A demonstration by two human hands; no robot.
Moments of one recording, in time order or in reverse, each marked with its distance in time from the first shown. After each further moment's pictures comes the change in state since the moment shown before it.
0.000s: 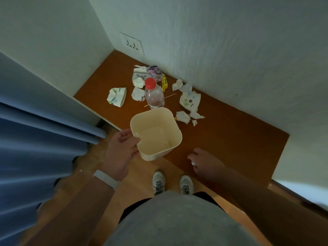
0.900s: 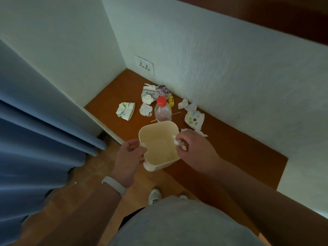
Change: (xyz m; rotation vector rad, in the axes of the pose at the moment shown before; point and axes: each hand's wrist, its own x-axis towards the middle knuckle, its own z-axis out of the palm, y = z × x) left_hand 0.004 0.007 -0.006 0.003 -0.027 -0.013; right_hand 0.004 -0.089 -0.108 0.216 0.535 -0.127
